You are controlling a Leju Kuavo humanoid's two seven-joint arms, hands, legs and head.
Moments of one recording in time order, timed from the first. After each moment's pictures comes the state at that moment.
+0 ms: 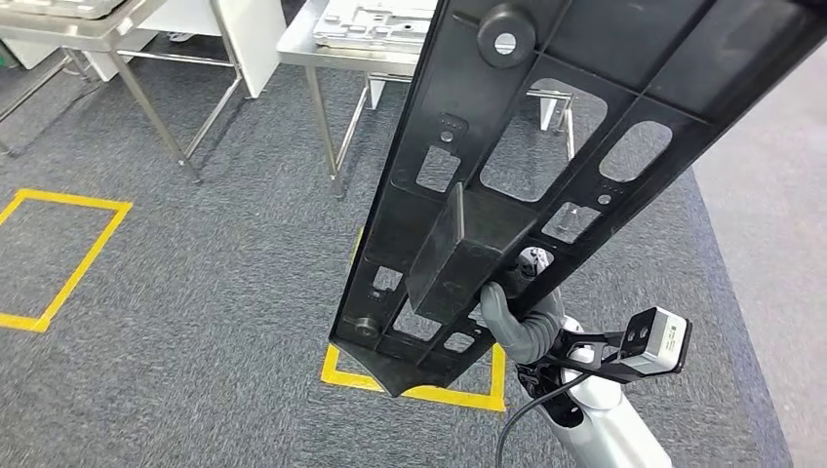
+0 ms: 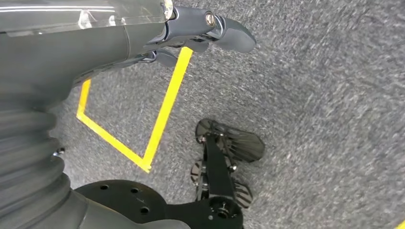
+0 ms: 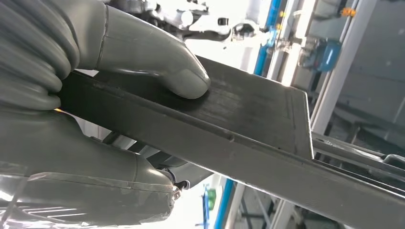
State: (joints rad) left arm -0.03 0.00 -0.04 -0.18 0.44 0.16 -0.31; right arm -0.33 -0.09 0.52 -1.73 -0.27 0.21 -0.59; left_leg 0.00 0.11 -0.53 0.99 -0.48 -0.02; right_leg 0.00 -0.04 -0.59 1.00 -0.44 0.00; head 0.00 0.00
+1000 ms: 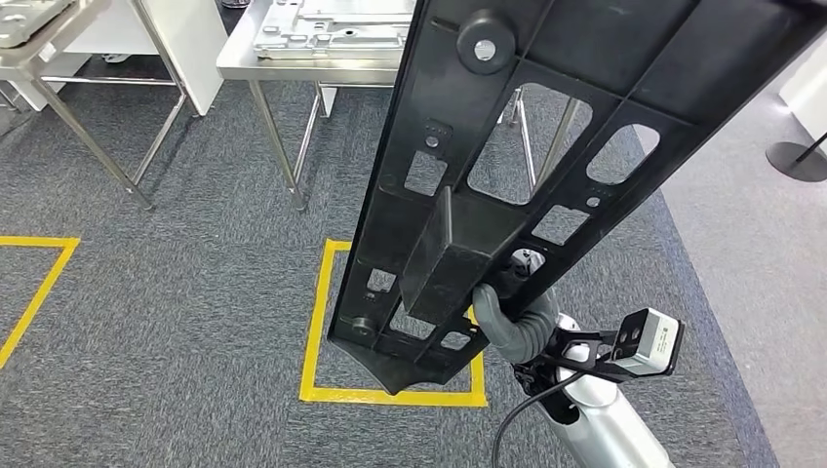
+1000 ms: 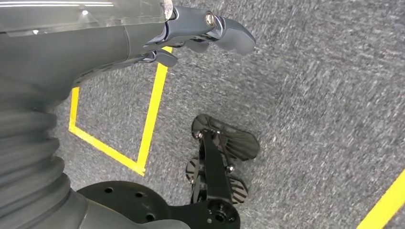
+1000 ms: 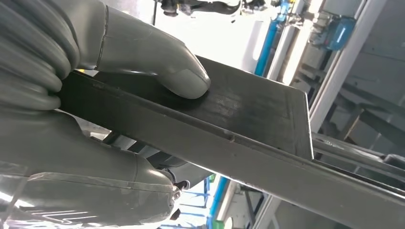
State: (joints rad) left arm -0.02 0.00 -0.03 -0.18 0.45 0.14 -0.35; right arm -0.35 -0.10 0.54 -1.72 -0.24 0.20 -0.61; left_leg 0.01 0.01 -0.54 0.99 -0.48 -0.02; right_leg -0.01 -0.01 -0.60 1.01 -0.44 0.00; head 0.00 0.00
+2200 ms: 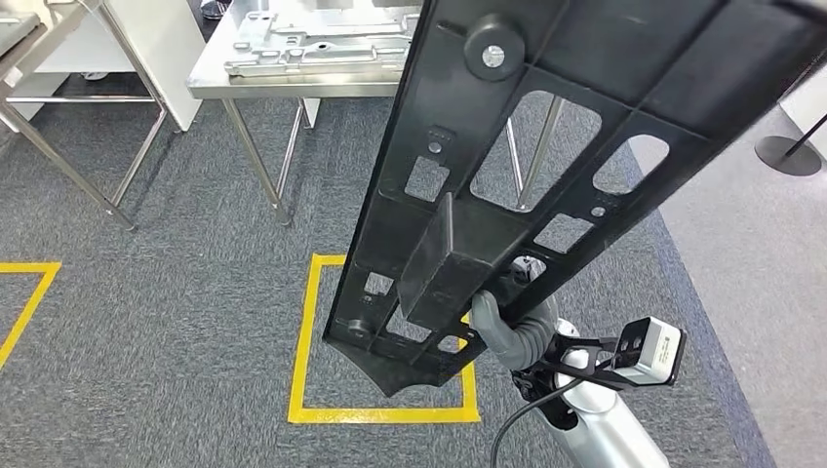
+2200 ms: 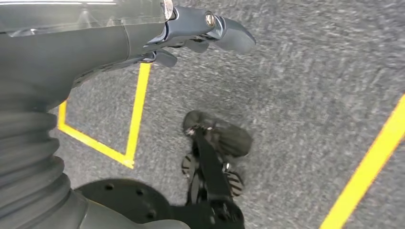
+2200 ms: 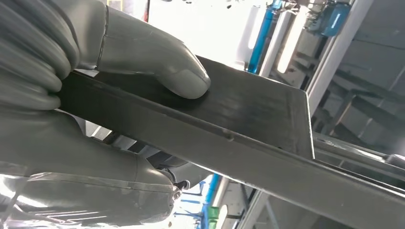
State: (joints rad) left arm -0.02 0.01 -0.03 -0.18 0.44 0.14 -0.36; right arm -0.33 -0.10 0.55 -1.75 -0.23 0.20 -0.62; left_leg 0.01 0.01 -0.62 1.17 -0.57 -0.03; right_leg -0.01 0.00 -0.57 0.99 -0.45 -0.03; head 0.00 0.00
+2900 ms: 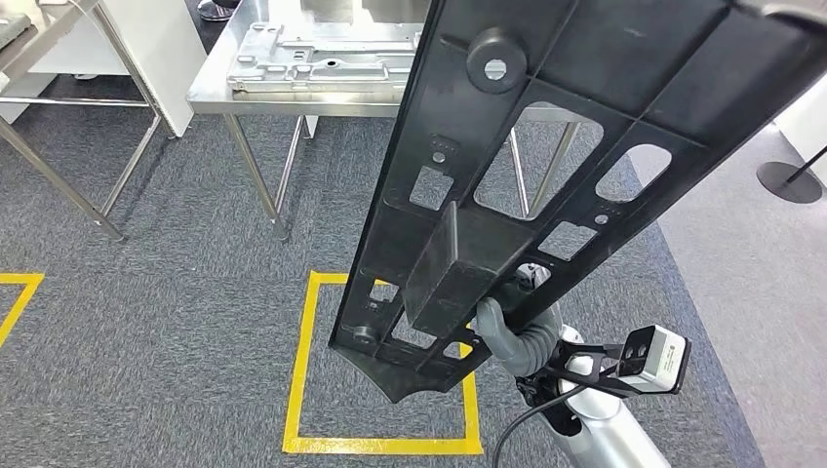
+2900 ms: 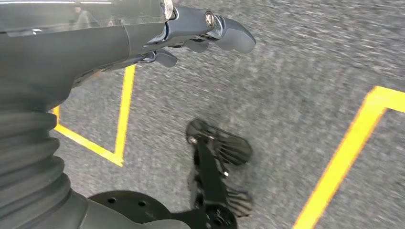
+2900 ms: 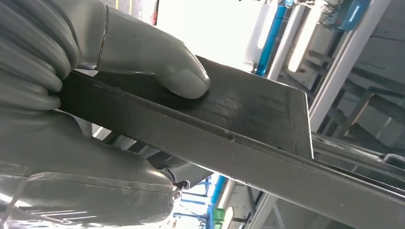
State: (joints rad) left arm -0.01 0.01 -0.03 -0.18 0.42 0.14 -0.36; right arm -0.31 -0.10 0.54 -1.75 -0.23 0.20 -0.62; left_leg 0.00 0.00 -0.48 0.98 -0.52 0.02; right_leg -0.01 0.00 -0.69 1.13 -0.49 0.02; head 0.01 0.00
